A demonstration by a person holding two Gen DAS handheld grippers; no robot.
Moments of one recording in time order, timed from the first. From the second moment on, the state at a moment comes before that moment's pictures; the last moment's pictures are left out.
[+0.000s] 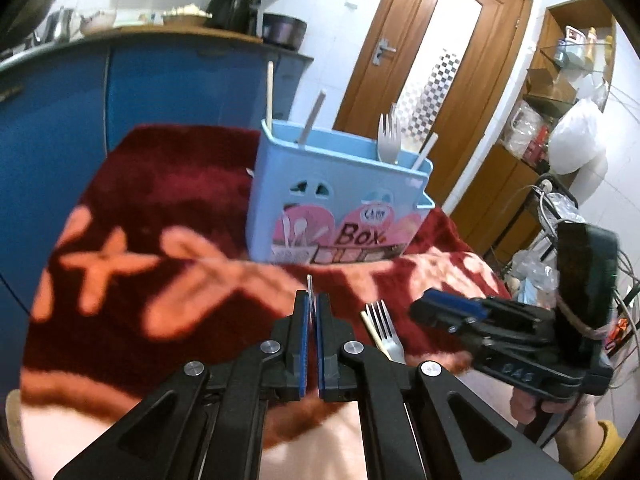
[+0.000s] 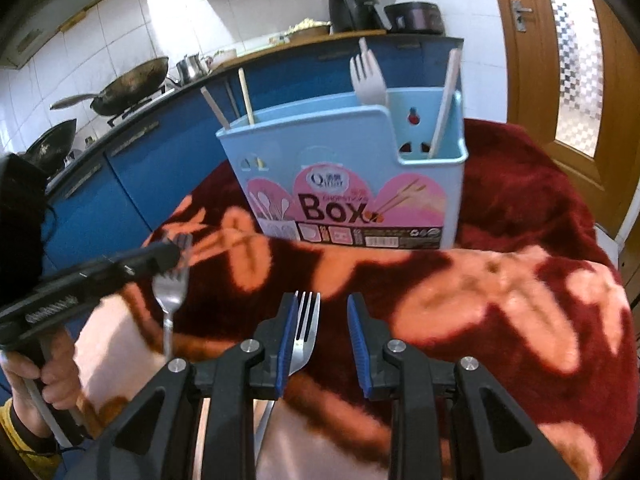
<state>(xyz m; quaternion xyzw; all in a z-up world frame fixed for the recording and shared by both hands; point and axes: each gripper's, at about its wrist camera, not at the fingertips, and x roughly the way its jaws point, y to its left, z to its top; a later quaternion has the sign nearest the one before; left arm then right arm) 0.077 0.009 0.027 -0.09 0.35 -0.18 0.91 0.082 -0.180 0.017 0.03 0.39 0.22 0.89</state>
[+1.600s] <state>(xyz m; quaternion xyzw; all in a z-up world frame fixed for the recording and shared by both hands) 0.101 0.013 0.184 -0.05 0.10 -0.06 0.99 0.080 -0.211 0.165 -0.02 0.10 0.08 0.99</state>
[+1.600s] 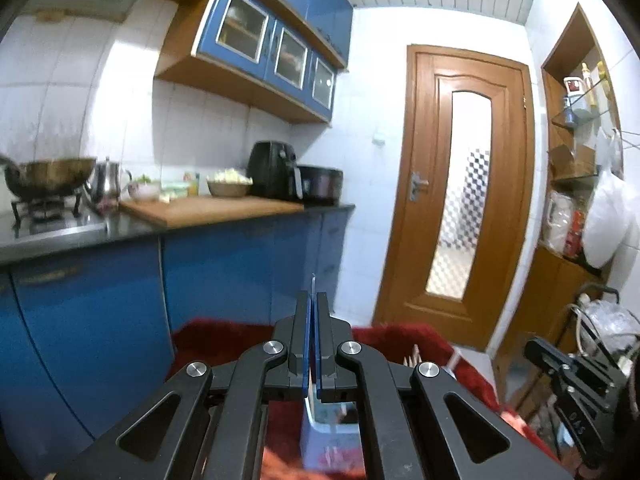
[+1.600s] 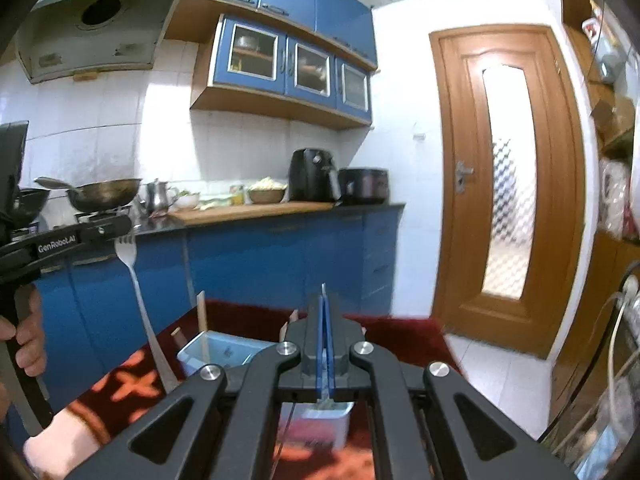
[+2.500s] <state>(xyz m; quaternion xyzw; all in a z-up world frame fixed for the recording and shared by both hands) 0.175 -0.009 0.125 -0.02 0.16 -0.06 0.99 0.152 -0.214 0.120 0.03 0.15 0.10 0.98</state>
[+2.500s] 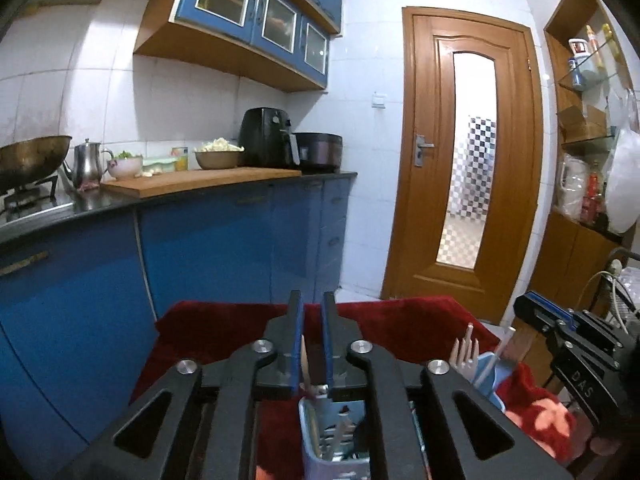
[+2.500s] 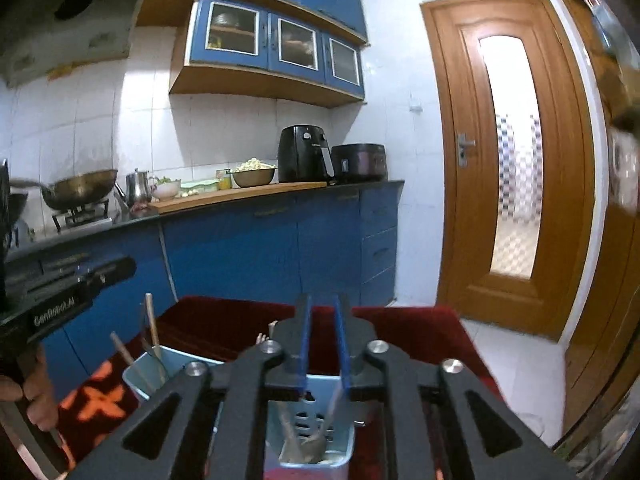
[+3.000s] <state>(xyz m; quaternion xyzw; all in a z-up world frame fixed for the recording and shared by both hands) 0.124 0.000 0.138 -0.03 0.18 -0.09 0.98 0.105 -0.233 0.135 0.10 0.16 0.12 0.97</state>
